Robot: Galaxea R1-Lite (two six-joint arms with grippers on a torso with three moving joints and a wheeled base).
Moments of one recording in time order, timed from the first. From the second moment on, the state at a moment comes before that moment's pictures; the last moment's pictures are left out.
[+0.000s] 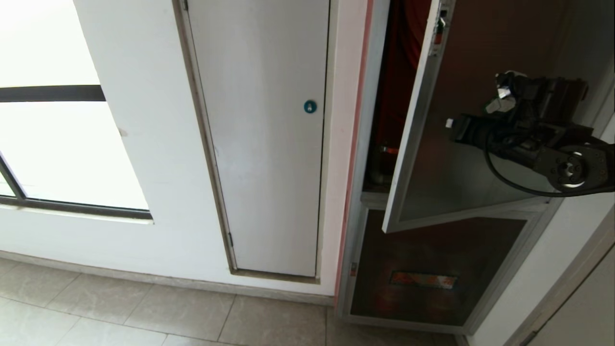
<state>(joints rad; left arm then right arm) 0.01 0.00 0.00 -0.01 0.00 0.00 0.00 1.91 -1.35 -0.54 0.10 0.18</state>
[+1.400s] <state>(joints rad) 0.01 0.00 0.00 -0.01 0.00 0.00 0.00 0.67 -0.69 -0.09 0.18 0.17</state>
